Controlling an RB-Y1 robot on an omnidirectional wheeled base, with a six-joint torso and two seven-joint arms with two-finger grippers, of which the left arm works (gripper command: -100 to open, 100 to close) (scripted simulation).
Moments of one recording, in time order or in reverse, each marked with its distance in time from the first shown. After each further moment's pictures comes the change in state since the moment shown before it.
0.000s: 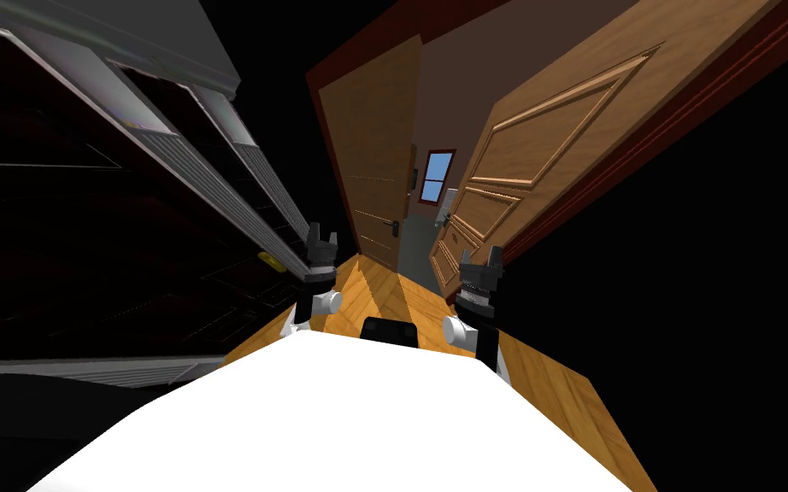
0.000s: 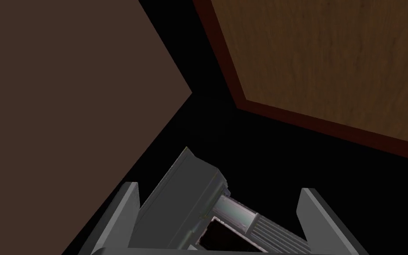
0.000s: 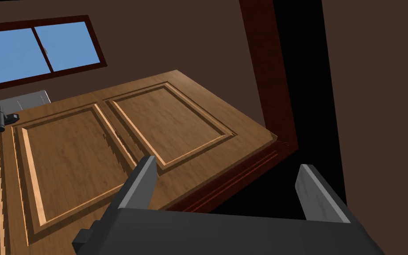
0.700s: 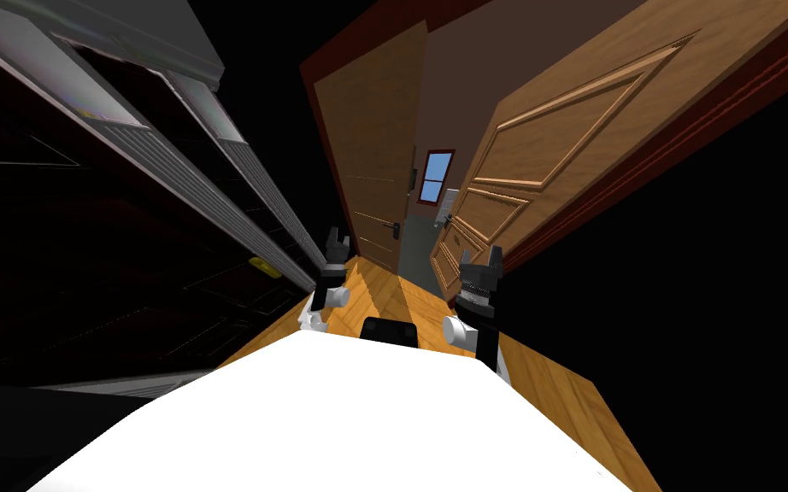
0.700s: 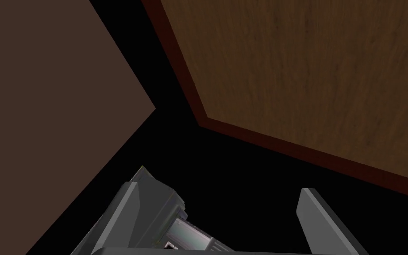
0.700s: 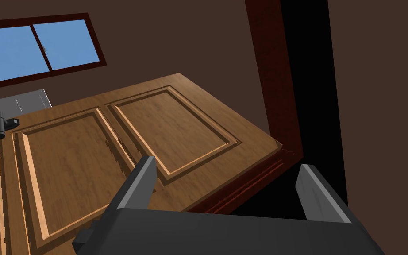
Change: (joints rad) arm -0.109 0.020 -0.022 0.178 -0.012 0.015 0.018
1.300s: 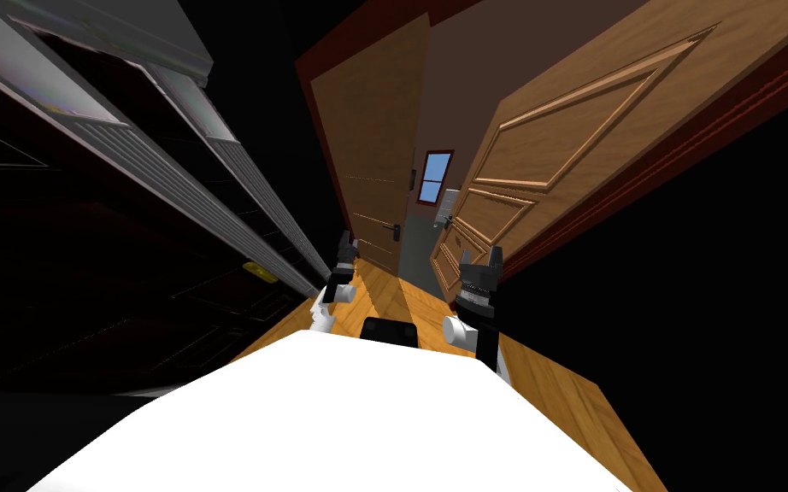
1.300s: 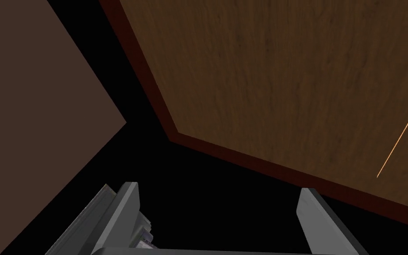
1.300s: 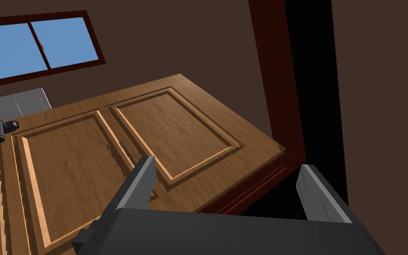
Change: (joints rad) arm -0.095 0.012 -0.015 0.173 -0.009 -0.009 0.017
